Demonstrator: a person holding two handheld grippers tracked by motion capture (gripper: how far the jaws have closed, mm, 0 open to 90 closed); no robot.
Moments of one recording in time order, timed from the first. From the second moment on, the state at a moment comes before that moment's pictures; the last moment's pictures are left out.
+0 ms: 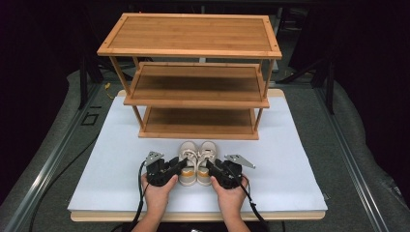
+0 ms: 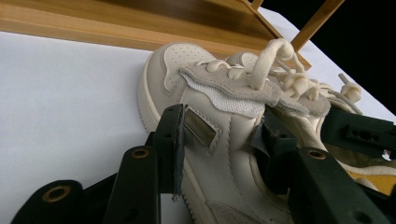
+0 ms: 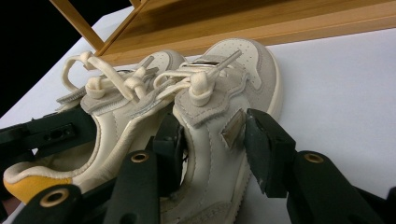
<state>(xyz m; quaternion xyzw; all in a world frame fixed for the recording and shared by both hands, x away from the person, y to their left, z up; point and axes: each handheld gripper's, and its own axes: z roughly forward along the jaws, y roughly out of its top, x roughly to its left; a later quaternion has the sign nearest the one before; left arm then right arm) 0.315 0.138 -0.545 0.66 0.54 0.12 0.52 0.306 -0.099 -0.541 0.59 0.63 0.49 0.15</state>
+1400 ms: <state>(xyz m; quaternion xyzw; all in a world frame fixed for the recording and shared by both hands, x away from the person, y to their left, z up) 0.316 0.145 -0.491 0.66 0.52 0.12 0.53 0.308 -0.101 -0.488 0.57 0.62 0.52 0.15</state>
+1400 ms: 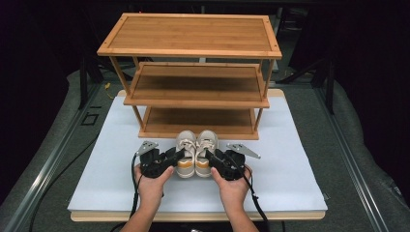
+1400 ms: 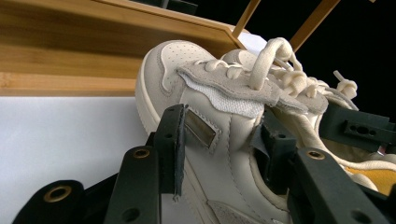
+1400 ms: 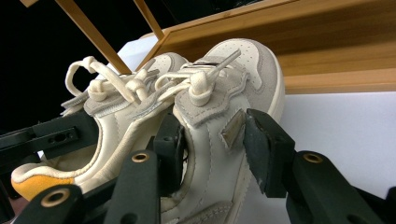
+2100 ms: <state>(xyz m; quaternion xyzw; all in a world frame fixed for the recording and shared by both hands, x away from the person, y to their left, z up) 0.310 0.147 -0.451 0.65 0.51 0.12 0.55 0.301 -0.101 -0.447 0.56 0.62 0.52 0.15</state>
